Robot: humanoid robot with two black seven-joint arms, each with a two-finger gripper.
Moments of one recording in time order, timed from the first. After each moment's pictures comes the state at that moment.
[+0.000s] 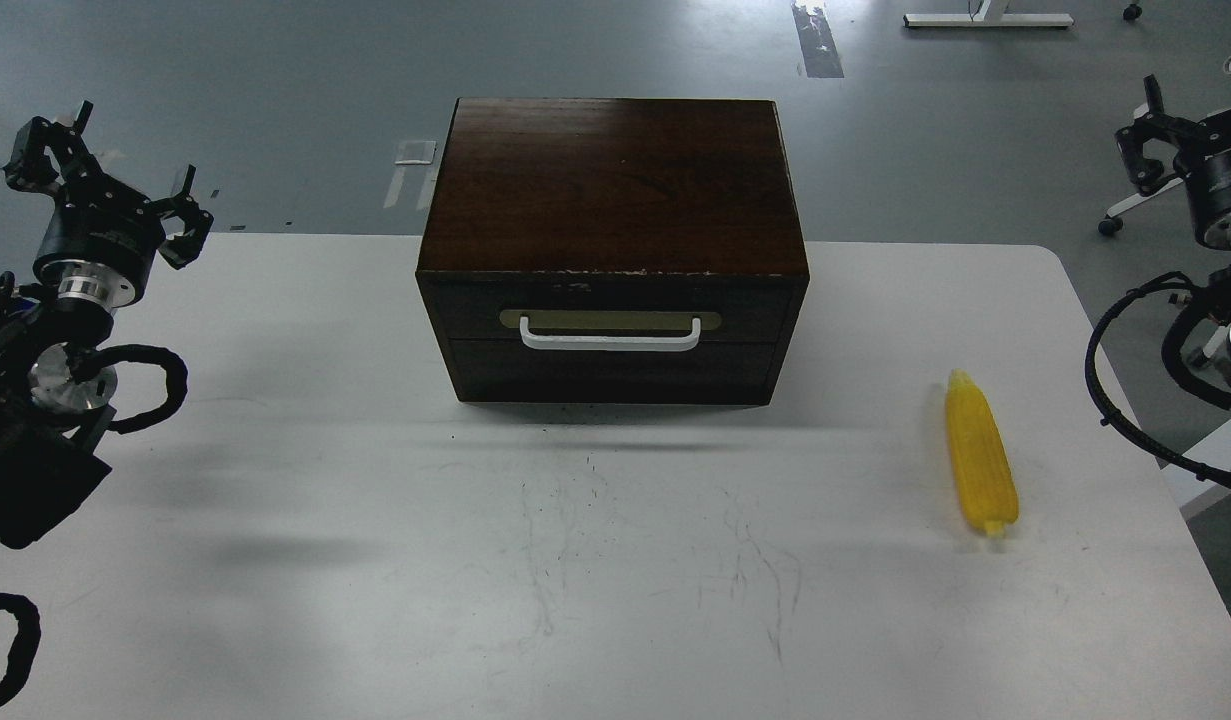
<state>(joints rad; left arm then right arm) -0.82 0.39 -0.66 -0.28 -0.22 -0.49 -0.45 0.84 -0.55 0.63 0.54 0.47 0.49 0.41</state>
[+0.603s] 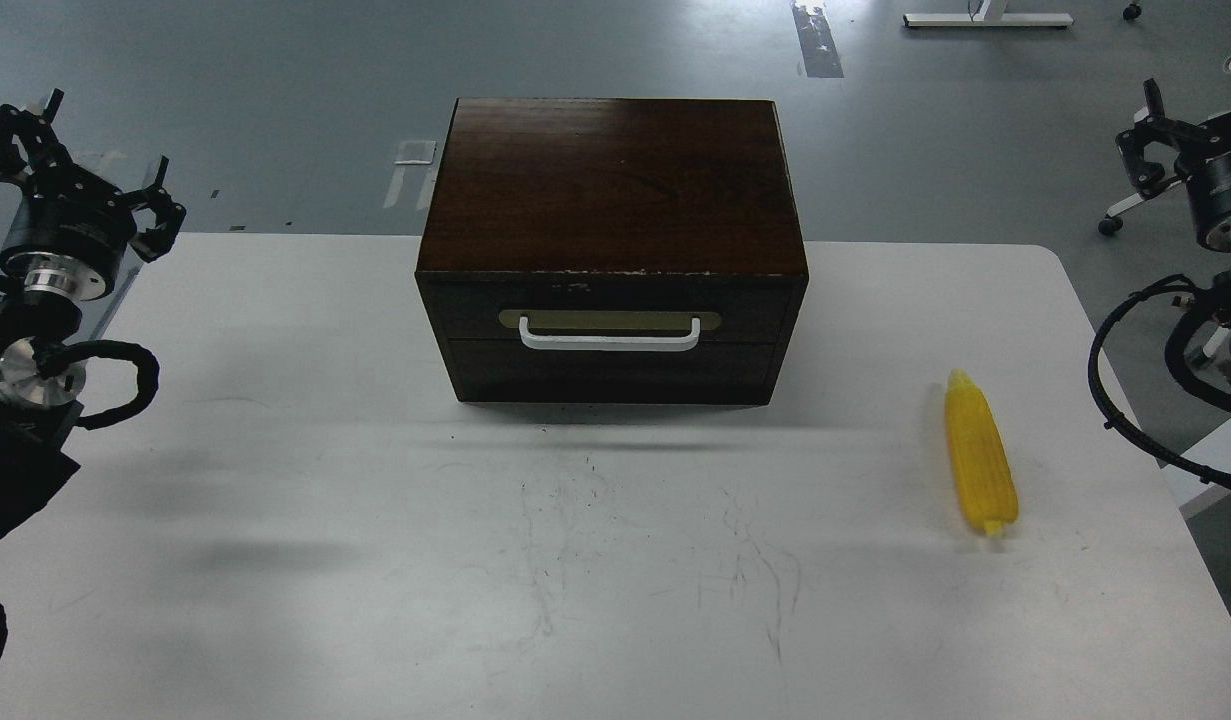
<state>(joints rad) -0.84 0.45 -0.65 -0.29 -0.21 -0.49 -0.44 0.84 -0.56 0.62 0.54 0.46 0.49 0.41</state>
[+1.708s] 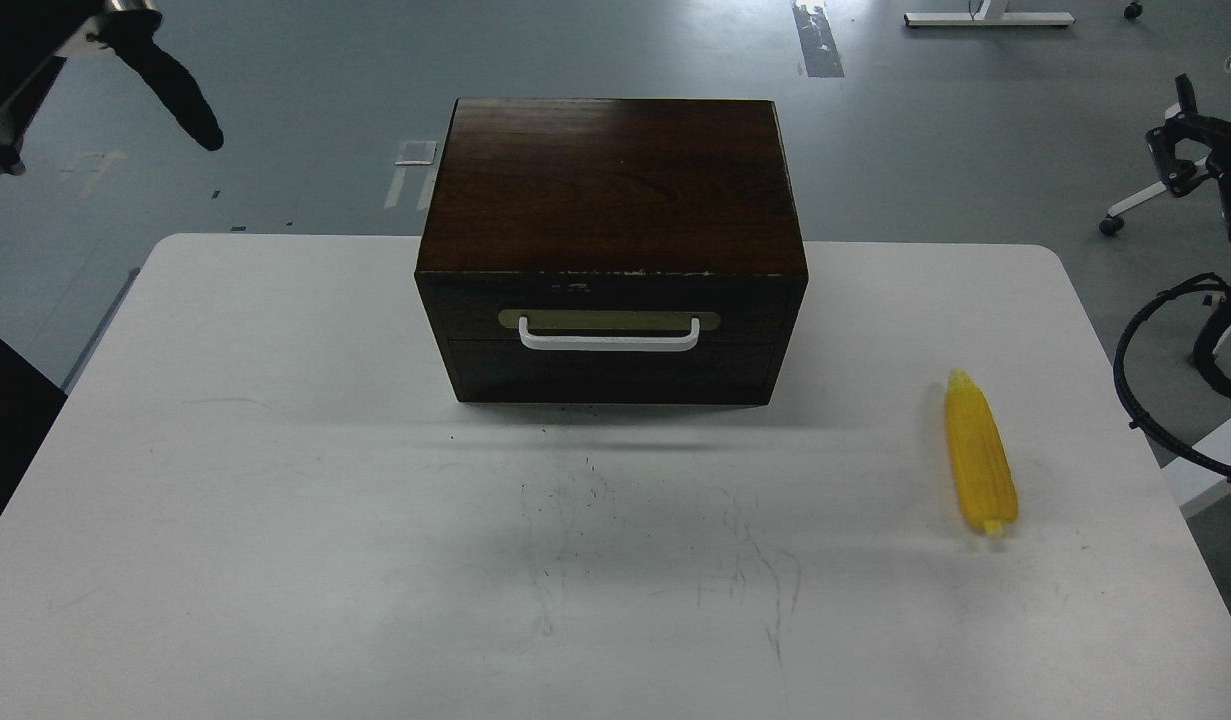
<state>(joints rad) -1.36 0.51 -0.63 -1.16 1.18 -0.49 -0.41 0.84 -0.60 0.62 0.54 0.46 0.49 0.41</state>
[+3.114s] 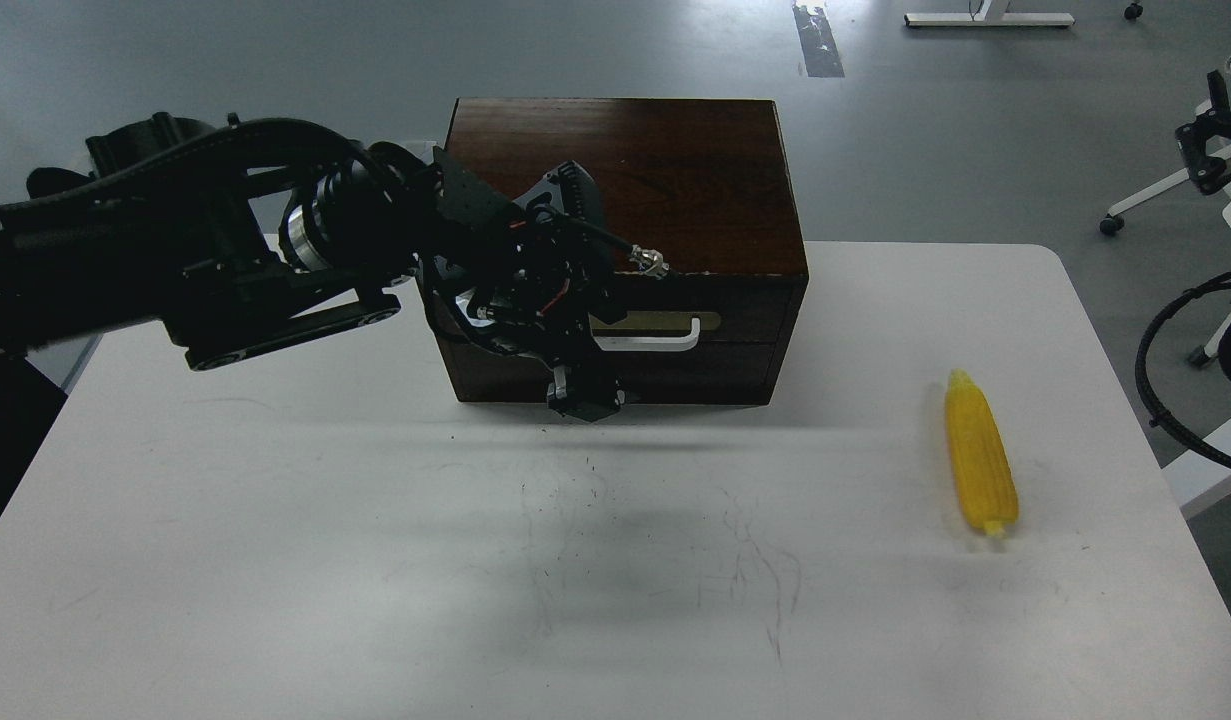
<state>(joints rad) -1.46 0.34 0.07 -1.21 2.05 -0.49 -0.49 0.84 -0.62 0.62 0.52 0.46 0.49 0.41</state>
